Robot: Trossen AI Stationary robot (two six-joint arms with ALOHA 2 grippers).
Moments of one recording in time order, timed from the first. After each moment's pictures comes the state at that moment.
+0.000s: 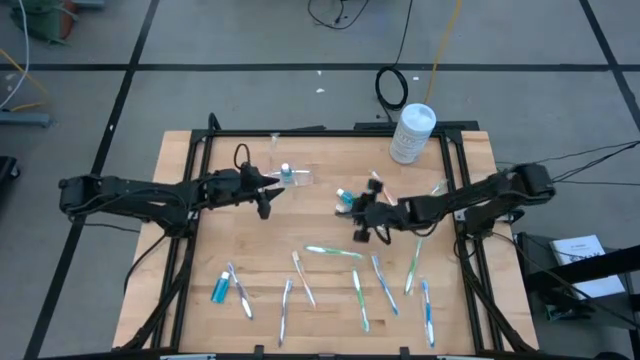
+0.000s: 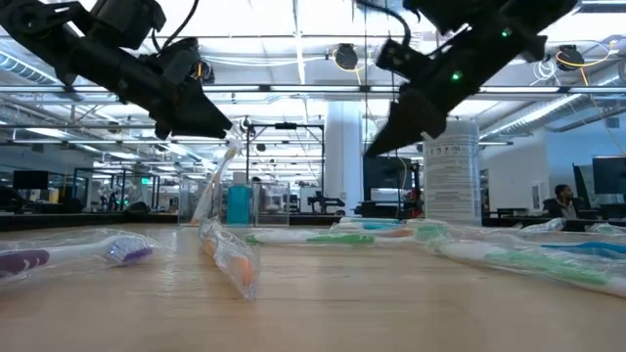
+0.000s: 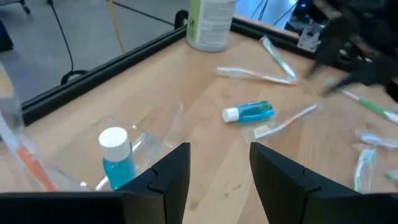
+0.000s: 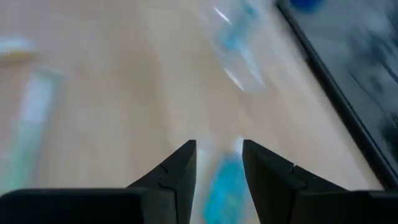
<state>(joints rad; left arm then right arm) 0.19 1.02 0.38 0.26 -0.18 -0.24 0.10 1.48 0.76 0.02 0.51 0.02</state>
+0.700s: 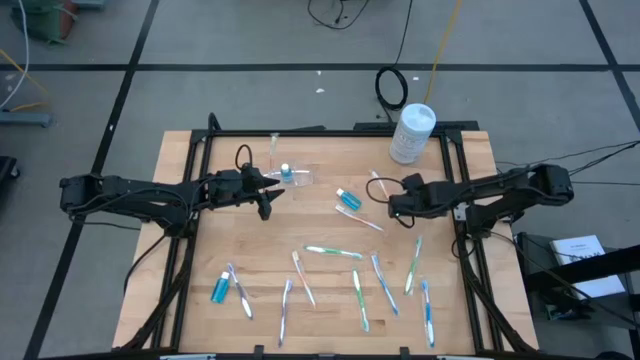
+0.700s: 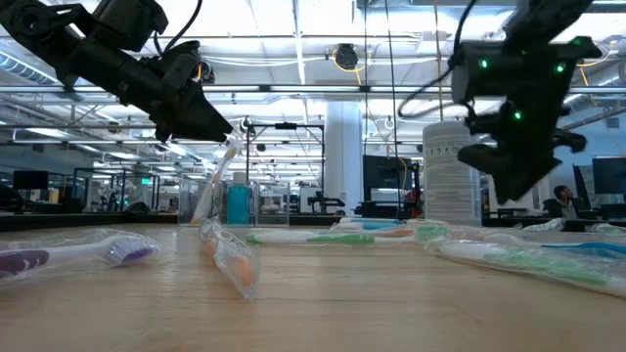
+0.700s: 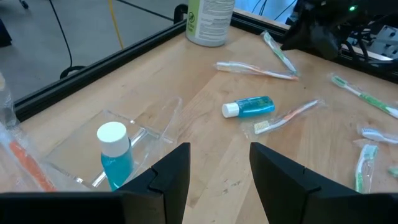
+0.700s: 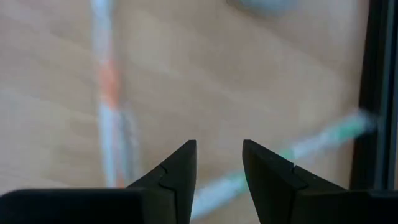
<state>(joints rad) 0.19 1.03 0.38 0.26 -0.18 -0.25 -0.07 1.32 0.65 -0.91 0.57 1.14</state>
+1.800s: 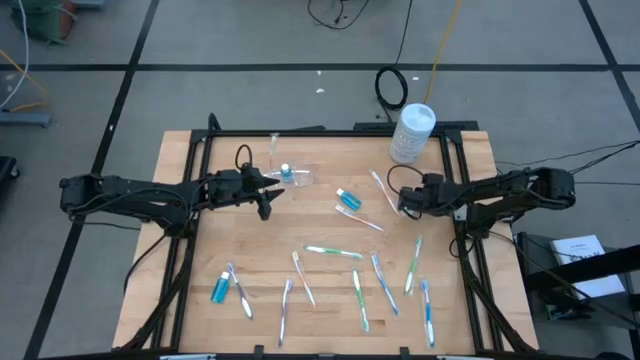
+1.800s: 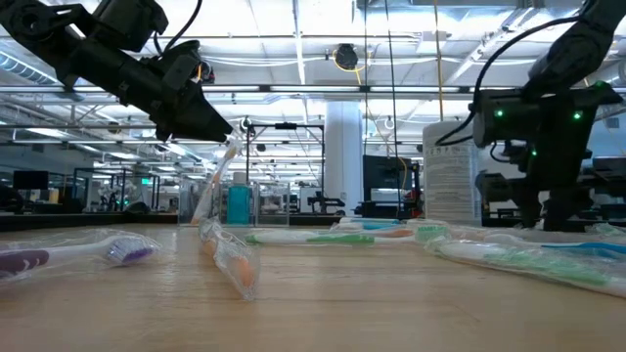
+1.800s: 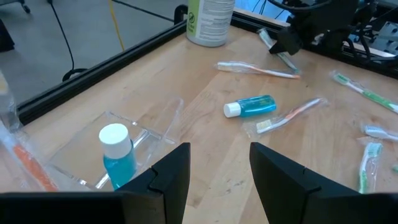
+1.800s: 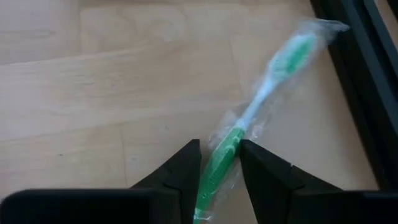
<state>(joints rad) 0.19 1.03 0.38 0.26 -0.19 -0.22 -0.24 1.31 0.37 -0.62 0.58 1.48</state>
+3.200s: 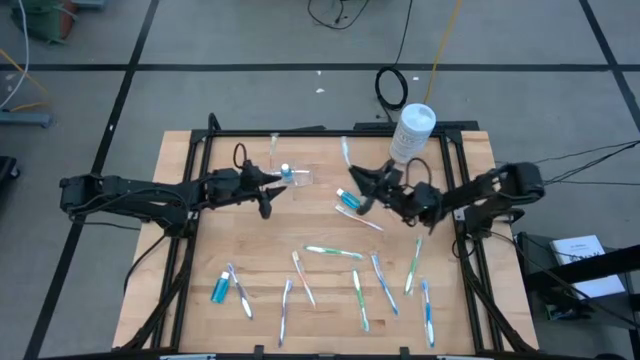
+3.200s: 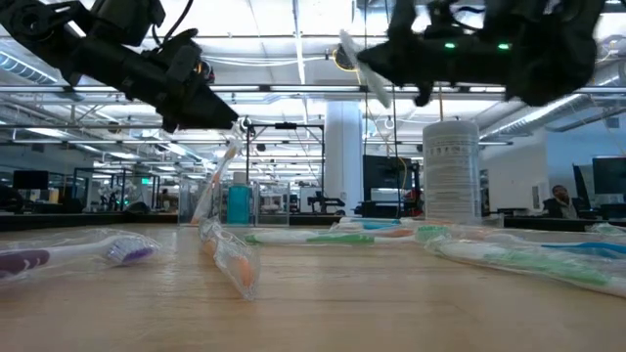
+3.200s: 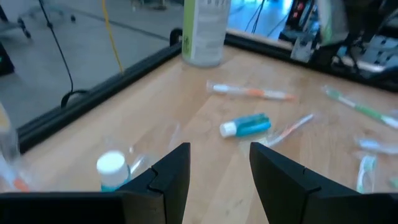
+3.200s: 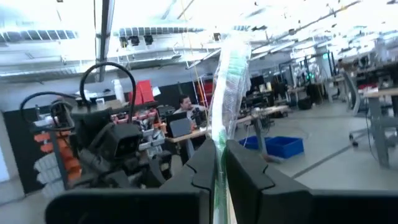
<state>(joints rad) 0.19 1.03 0.38 0.35 -0.19 -0.17 -0.03 1.57 0.49 1.47 0.49 0.06</state>
